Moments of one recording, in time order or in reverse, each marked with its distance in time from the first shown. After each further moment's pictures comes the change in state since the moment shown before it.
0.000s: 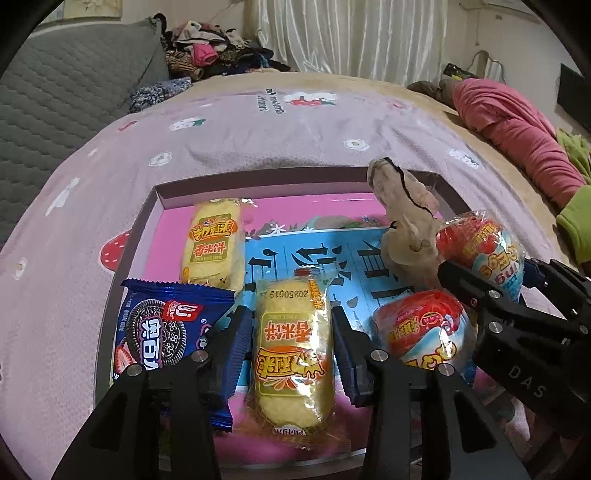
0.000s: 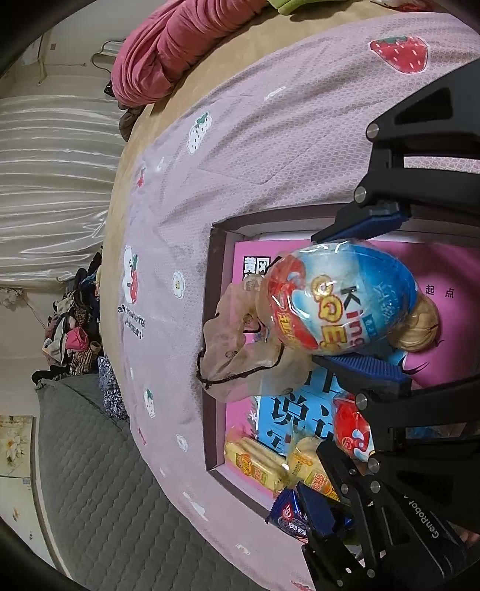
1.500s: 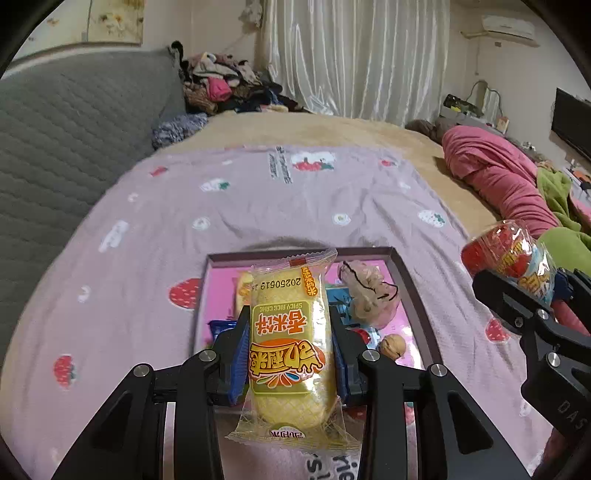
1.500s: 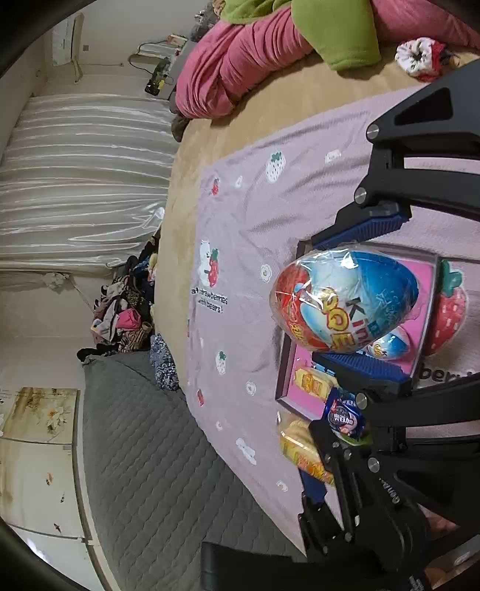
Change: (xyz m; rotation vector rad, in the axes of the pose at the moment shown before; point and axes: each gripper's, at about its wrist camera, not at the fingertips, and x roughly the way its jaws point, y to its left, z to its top) left arm -0.146 0.005 0.038 -0.041 -0.096 -0.005; right arm -0.166 0.020 0.046 -0.052 -0.151 0.038
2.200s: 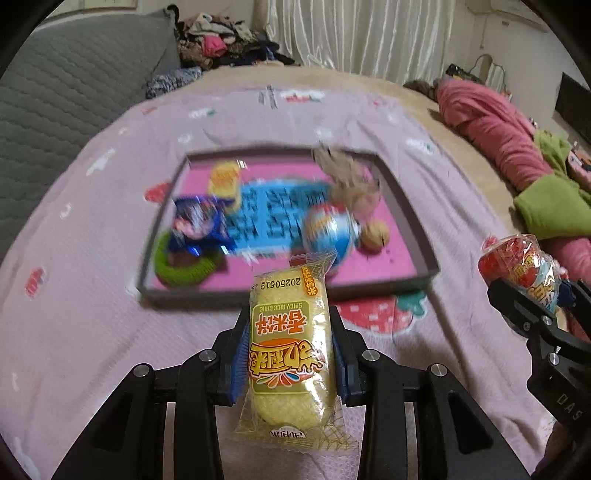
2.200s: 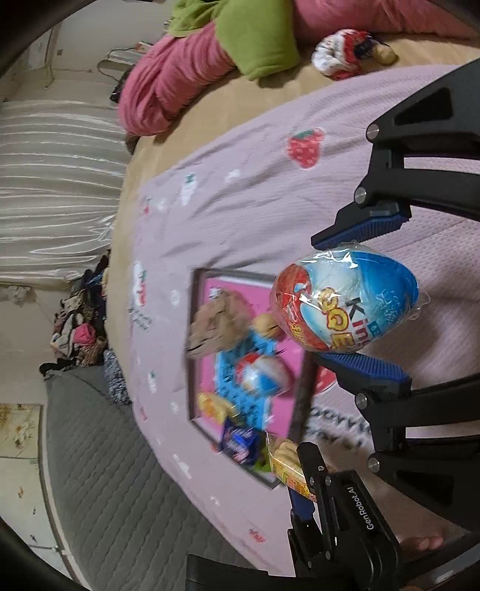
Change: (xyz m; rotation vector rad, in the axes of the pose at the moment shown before) left arm 0.000 -0.032 -0.098 -0.013 0.132 -0.004; right arm -0.022 -0.029 -0.105 0.020 0.138 -0.038
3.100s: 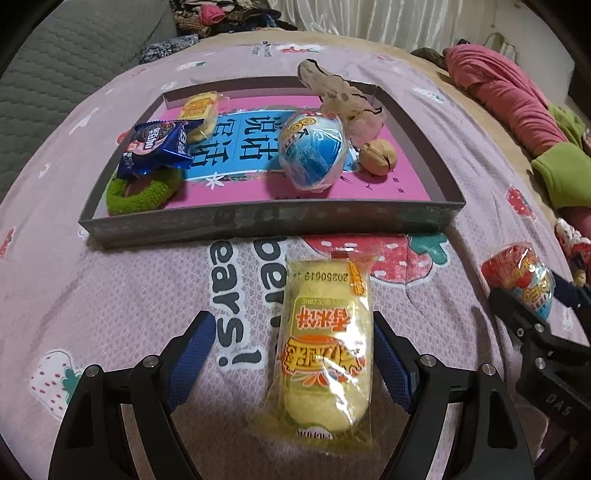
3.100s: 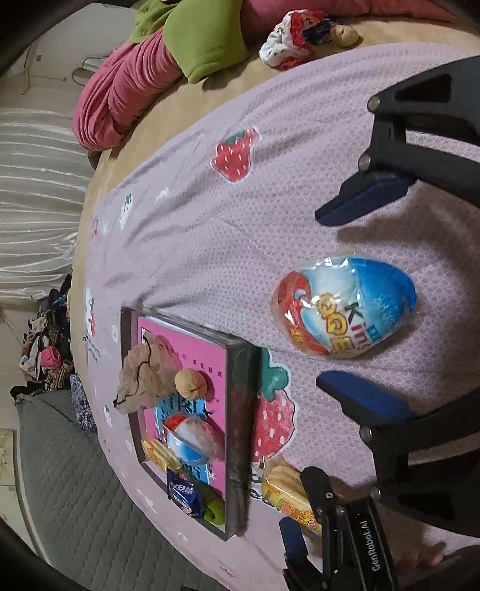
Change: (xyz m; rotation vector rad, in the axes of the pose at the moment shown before) left arm 0.067 -0.028 -0.051 -0.009 0.136 0.023; right arm 0.060 -0.040 -0.062 0.032 0.143 -0.056
